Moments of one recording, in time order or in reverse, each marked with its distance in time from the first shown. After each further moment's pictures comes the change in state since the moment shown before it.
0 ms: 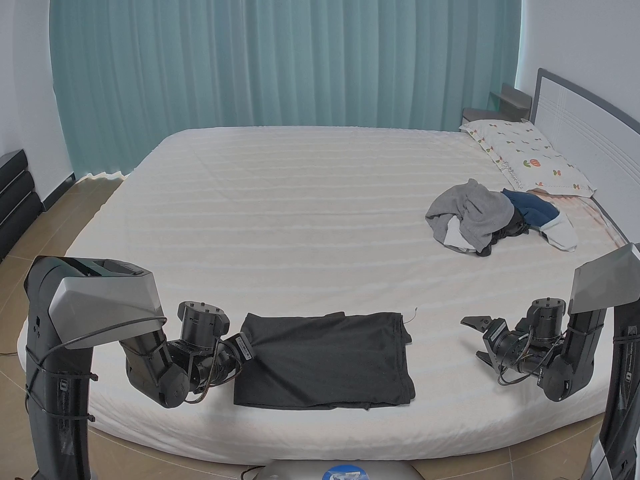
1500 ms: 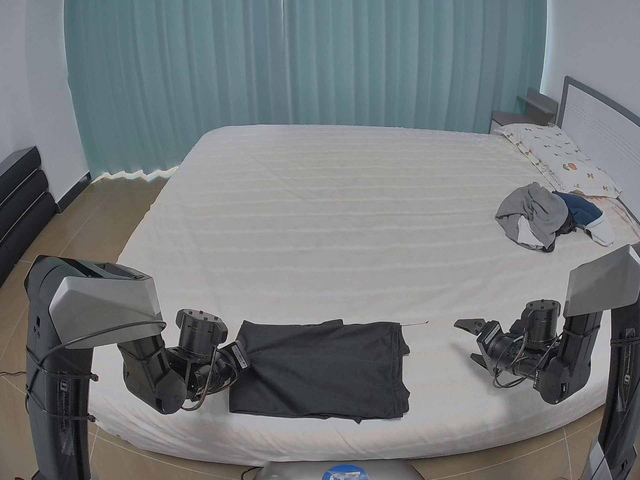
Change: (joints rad) left arm -0.006 0.000 0.057 -0.006 0.033 -0.010; right arm 0.029 0.002 0.001 0.000 -0.010 0.001
